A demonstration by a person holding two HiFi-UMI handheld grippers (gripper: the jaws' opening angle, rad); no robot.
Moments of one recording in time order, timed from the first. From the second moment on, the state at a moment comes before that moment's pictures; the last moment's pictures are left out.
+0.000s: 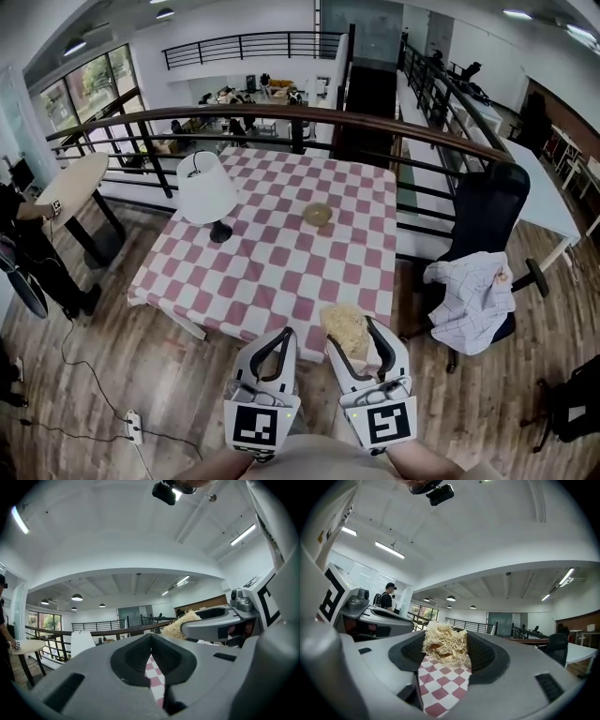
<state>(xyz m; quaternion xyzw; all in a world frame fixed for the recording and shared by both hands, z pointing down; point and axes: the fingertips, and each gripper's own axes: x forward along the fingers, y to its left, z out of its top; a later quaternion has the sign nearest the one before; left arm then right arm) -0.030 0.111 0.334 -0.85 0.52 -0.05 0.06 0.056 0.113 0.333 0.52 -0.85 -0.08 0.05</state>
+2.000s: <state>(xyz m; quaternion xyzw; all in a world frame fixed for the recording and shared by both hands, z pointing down) -0.049 -0.186 0.358 -0.85 0.52 -0.04 -0.03 0.063 -0.165 0.339 0.55 -0.83 -0.04 0.05</state>
